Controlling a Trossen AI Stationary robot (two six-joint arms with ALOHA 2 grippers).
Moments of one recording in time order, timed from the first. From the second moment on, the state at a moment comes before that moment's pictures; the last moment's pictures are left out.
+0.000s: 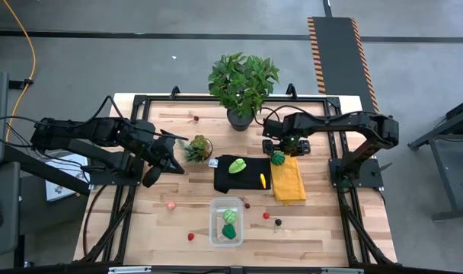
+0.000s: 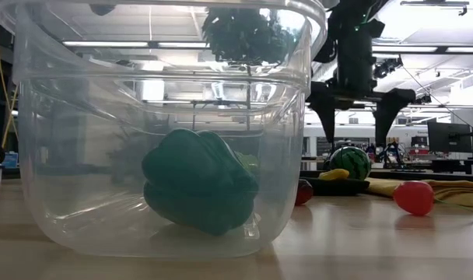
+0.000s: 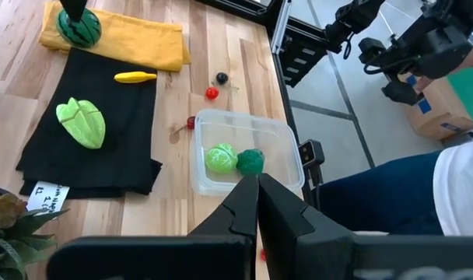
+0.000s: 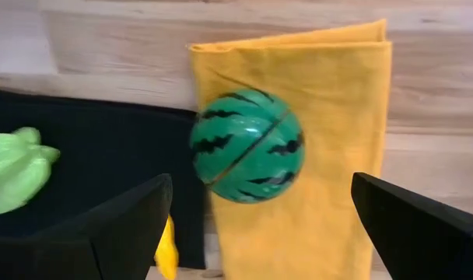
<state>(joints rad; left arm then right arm) 0.01 0.91 1.04 -0.73 0.26 -0.36 -0.26 1.58 1.08 -0.99 -0.11 1.29</state>
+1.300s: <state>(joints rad) 0.01 0.91 1.04 -0.74 0.26 -0.35 -0.26 1.66 1.03 -0.86 -0.12 1.33</state>
